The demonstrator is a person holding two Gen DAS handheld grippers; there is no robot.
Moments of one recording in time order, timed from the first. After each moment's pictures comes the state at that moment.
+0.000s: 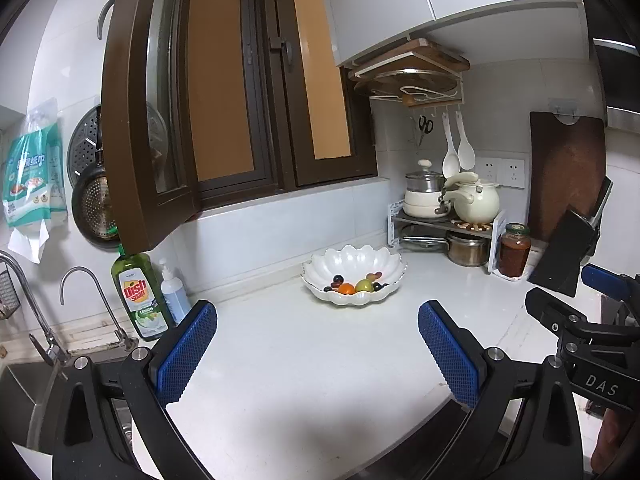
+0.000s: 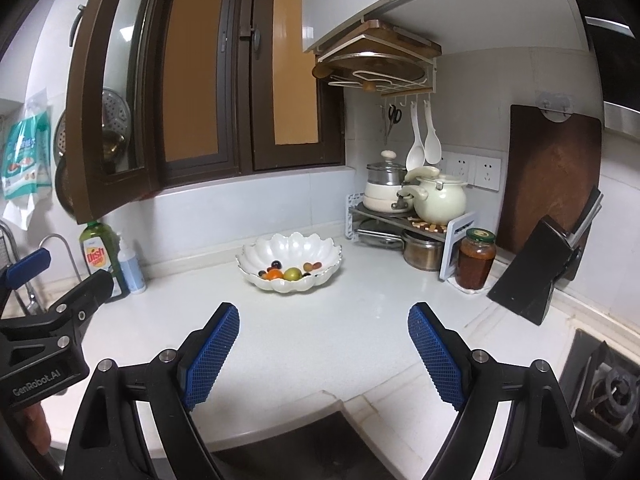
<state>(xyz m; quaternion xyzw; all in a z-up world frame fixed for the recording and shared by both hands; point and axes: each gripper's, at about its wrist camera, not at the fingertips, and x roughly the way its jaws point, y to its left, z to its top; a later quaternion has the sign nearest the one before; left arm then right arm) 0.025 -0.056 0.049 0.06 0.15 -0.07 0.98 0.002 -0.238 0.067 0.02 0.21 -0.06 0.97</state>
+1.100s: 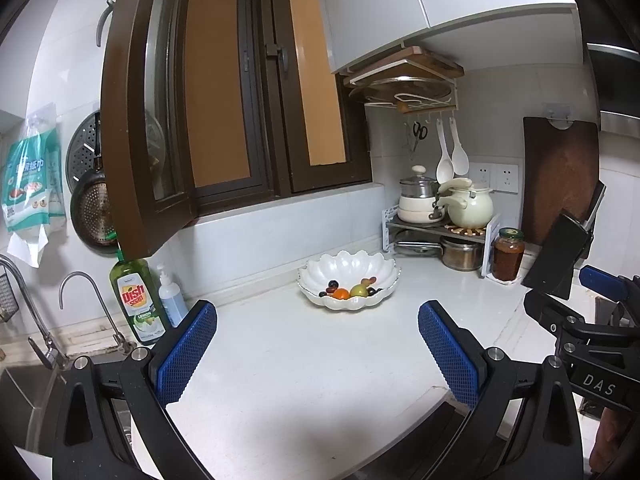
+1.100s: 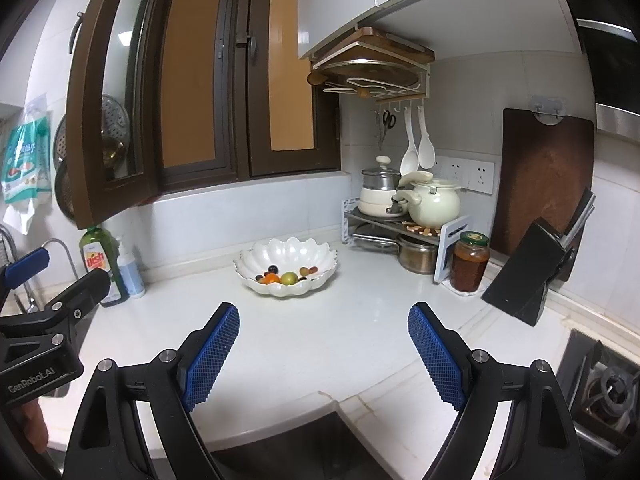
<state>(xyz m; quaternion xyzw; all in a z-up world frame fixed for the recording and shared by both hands) 0.015 -0.062 0.056 0.06 0.14 -0.08 0.99 -0.009 -0.240 0.073 0.02 0.20 -0.07 0.98</state>
